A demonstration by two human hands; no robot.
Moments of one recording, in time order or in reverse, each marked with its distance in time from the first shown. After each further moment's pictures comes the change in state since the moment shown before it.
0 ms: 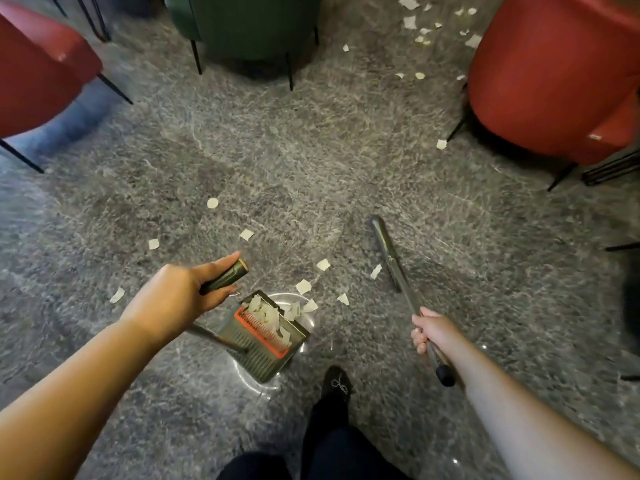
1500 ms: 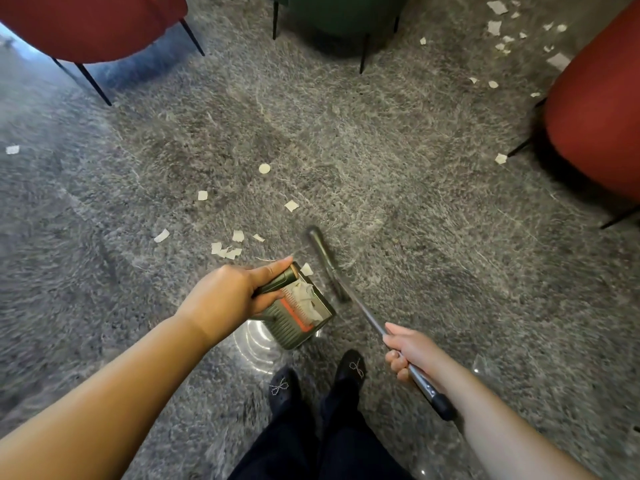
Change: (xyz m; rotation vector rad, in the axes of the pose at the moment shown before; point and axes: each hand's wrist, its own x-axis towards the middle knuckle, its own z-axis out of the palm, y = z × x) left_hand -0.099 -0.064 0.015 -0.009 -0.083 -0.026; right_hand -0.071 0.066 0.124 -0.358 -0.264 0.107
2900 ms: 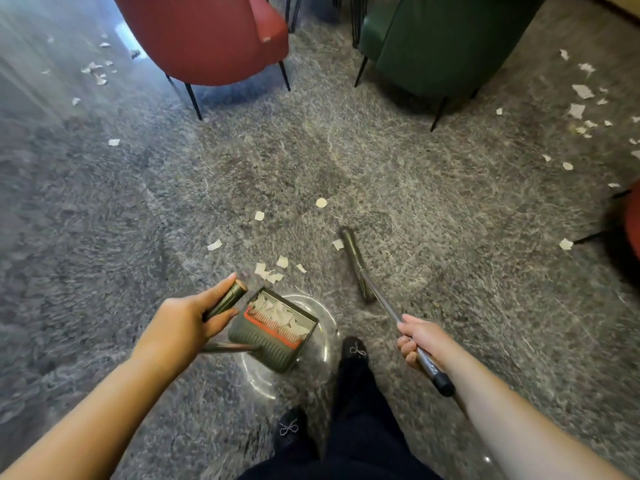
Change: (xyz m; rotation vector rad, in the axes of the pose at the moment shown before) left_hand -0.062 -0.086 -0.059 -0.233 0.426 -0.467; right_hand 0.035 -0.142 0.080 -0.073 -0.005 -0.057
